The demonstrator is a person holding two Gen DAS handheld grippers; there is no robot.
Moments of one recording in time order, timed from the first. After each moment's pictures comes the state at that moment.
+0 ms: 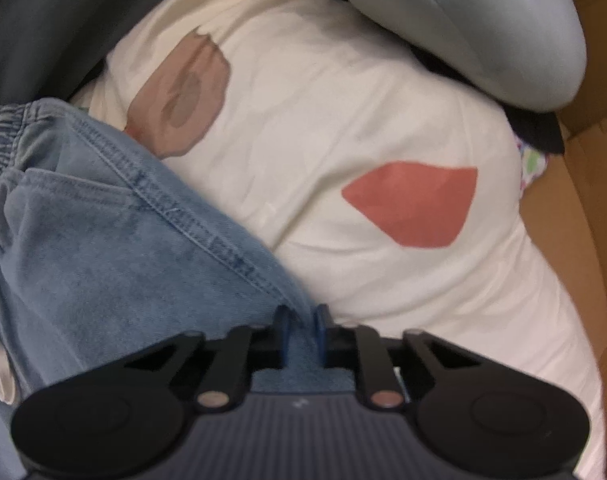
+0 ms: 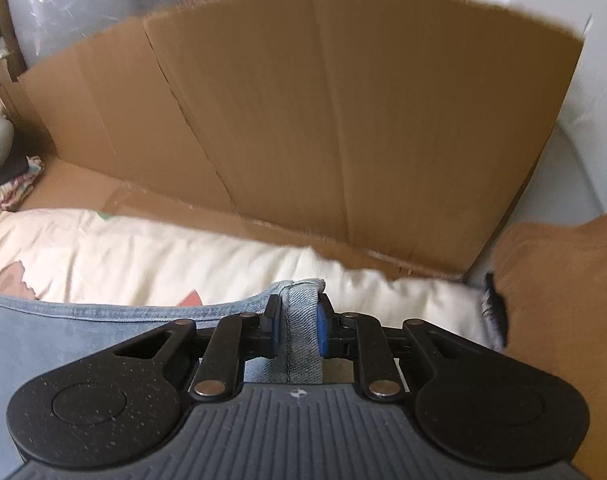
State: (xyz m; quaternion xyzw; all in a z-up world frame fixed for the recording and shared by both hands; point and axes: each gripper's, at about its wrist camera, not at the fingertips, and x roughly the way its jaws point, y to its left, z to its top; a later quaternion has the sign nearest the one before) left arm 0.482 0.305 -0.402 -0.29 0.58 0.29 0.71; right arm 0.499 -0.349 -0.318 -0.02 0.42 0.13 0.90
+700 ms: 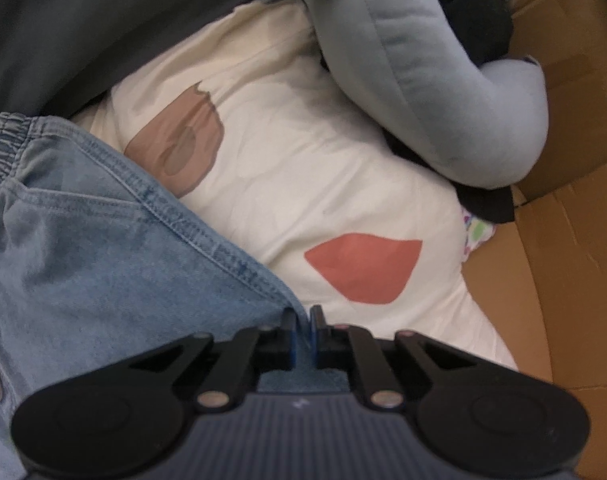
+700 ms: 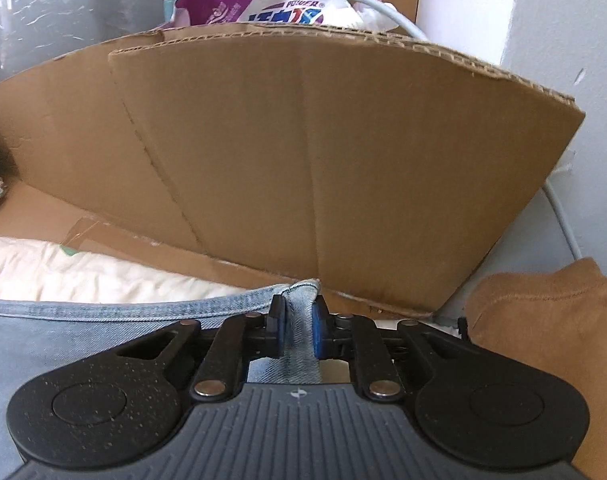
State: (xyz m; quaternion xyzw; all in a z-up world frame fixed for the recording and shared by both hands) left arm 0.474 0.316 -0.369 -0.34 0.51 0.28 0.74; right arm 0.527 -0.333 -0.311 -0.05 0.40 0.07 0.91
